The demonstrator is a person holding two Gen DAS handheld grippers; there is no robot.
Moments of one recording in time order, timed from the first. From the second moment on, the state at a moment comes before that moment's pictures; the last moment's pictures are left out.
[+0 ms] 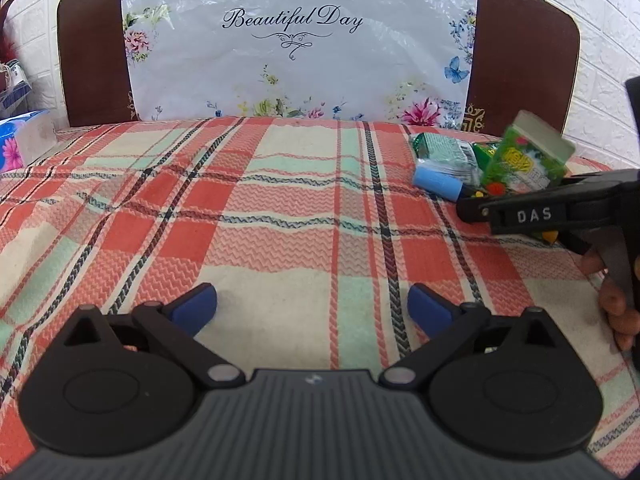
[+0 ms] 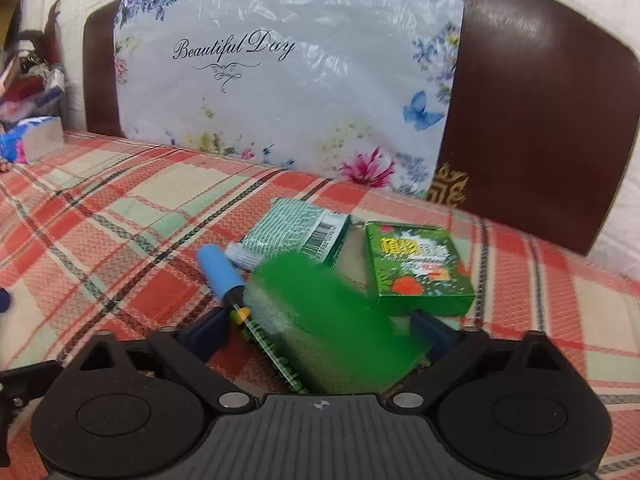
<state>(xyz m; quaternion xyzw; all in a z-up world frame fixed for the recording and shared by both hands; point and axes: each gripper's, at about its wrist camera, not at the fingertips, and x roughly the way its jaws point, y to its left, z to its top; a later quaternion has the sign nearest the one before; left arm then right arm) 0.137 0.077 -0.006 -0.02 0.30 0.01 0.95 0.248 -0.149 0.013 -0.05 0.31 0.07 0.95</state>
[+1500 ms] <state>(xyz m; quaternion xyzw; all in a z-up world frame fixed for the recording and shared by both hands) 0.124 -0.028 0.053 0.00 0.34 -0.12 0.93 0.032 -0.237 0.008 0.13 0.28 -0.05 0.95</state>
